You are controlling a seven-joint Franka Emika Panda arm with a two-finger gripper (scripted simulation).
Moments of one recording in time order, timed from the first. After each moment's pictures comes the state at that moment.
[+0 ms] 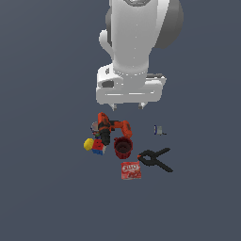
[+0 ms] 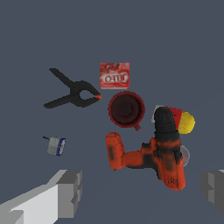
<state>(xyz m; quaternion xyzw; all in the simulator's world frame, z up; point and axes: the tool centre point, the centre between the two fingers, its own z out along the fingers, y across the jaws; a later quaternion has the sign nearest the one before) -0.005 0.026 0.295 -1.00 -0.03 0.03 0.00</state>
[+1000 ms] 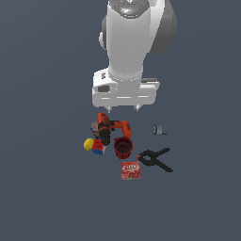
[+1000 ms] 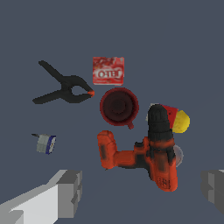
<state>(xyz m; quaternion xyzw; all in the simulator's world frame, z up) -0.007 0.010 0.282 -1.00 -0.04 0.04 -0.01</state>
